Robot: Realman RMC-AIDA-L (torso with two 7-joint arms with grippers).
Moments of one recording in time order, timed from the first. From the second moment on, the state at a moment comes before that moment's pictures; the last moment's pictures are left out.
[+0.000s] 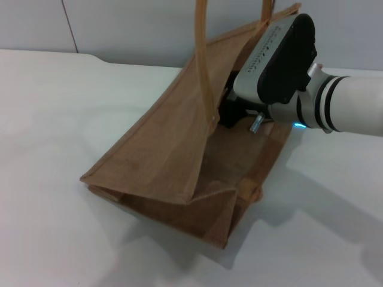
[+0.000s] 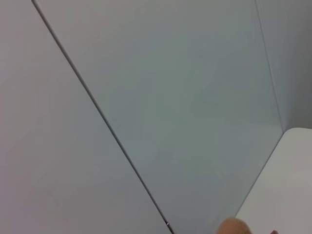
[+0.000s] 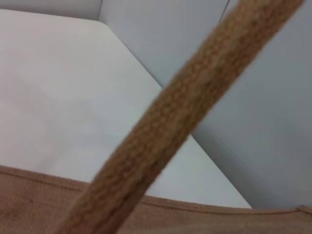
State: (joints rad) left arm -0.92 -2.03 1.33 1.79 -0.50 -1.42 0.45; right arm 0.65 2.02 -1.90 -1.09 -2.16 -0.51 2.19
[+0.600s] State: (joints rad) left arm -0.89 -2.03 1.30 1.79 -0.49 -1.41 0.45; right arm 0.60 2.02 -1.89 -1.12 -2.16 -0.50 2.19
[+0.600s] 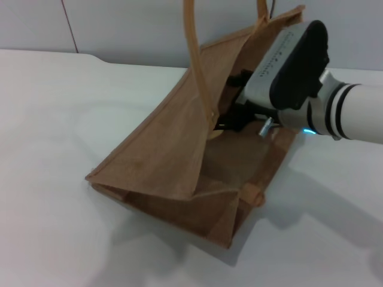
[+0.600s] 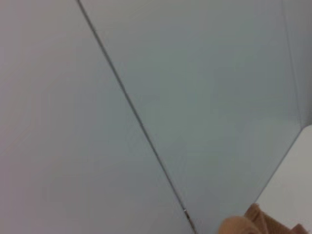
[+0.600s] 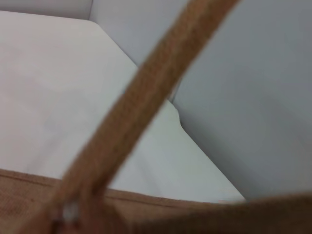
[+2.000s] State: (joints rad) left arm -0.76 -2.03 1.16 1.47 -0.99 -1.21 0.73; right arm 0.30 2.02 -1.50 -1.39 -2.31 -0.63 2.21
